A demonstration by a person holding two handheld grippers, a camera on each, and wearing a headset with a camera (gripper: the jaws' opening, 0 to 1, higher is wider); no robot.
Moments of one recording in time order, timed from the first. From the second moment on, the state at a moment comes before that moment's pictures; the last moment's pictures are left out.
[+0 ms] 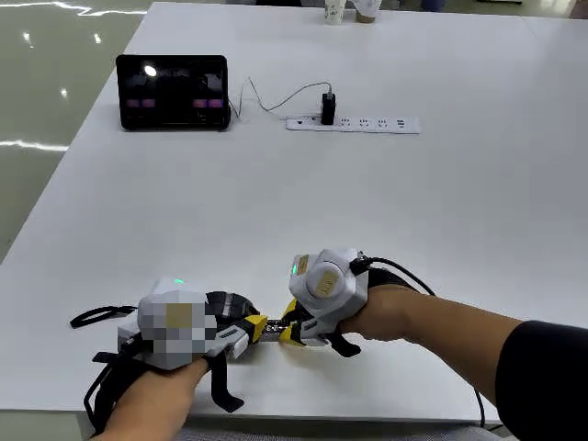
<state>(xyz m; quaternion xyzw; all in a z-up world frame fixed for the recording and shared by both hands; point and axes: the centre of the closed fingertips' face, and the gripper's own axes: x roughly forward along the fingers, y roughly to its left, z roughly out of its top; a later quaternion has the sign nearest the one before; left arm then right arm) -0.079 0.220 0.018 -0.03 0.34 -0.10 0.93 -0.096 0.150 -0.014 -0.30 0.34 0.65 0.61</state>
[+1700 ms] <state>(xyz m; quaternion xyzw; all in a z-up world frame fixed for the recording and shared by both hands) -0.079 0.221 0.019 -0.05 0.34 -0.10 0.93 -0.099 0.173 -0.014 -0.29 0.31 0.67 0.61</state>
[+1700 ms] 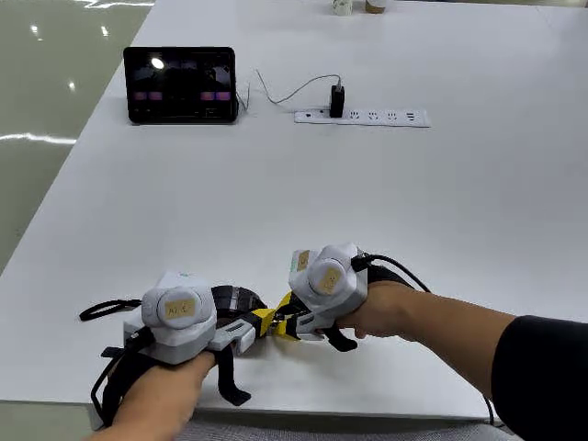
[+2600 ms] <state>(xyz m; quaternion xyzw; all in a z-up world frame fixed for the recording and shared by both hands) -0.080 0.223 0.020 -0.06 0.34 -0.11 0.93 -0.102 0.179 -0.014 -0.30 0.30 0.68 0.59</state>
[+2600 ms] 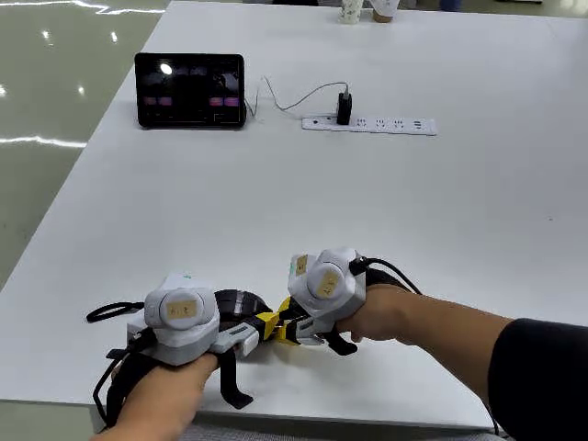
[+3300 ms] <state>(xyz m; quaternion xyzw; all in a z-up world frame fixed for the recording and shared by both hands) -0.080 0.220 0.018 -0.04 0.33 -0.11 0.94 -0.099 0.173 -0.016 -0.31 0.30 0.65 0.62</state>
